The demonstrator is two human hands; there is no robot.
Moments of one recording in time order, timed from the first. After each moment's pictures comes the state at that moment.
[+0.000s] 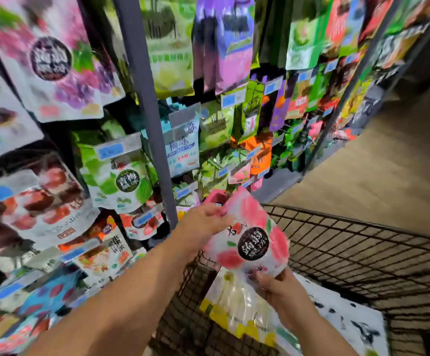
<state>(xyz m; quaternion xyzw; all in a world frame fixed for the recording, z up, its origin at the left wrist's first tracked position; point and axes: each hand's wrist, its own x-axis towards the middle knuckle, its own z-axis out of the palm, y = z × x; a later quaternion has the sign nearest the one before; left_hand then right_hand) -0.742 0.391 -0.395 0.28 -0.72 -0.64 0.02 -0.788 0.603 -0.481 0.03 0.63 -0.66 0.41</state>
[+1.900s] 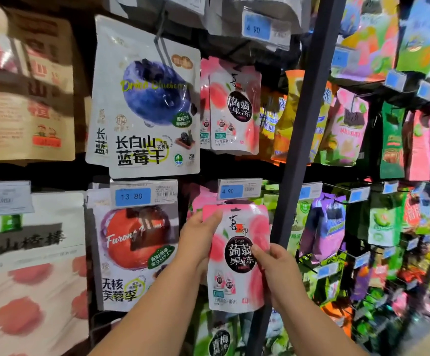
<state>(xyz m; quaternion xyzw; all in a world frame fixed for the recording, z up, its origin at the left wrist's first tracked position) -0.690 0.125 -0.176 0.20 -0.52 -0.71 0.43 -0.803 0.238 -0.226 -0.29 0.63 -0.70 0.17</state>
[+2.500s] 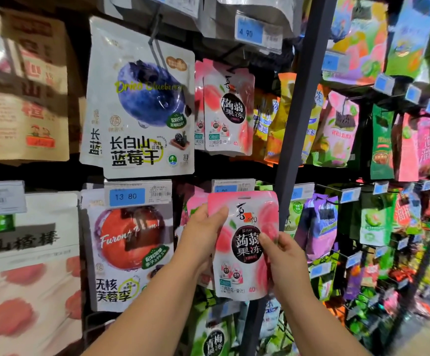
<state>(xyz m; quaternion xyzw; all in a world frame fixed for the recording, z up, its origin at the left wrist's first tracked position) -0.686 0.144 -0.162 0.16 -0.61 -0.65 0.41 -0.804 0.255 -0.209 -0.32 0.58 -0.74 0.10</state>
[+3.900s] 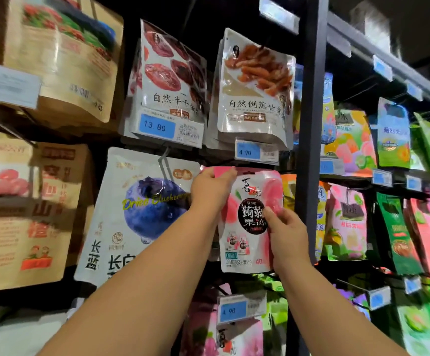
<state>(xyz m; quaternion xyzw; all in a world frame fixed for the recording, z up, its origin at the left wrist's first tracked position) -0.723 0.088 0.084 0.14 -0.61 -0.52 0.59 -0.844 0.159 0.009 -0.38 0.47 -0.79 -0.01</state>
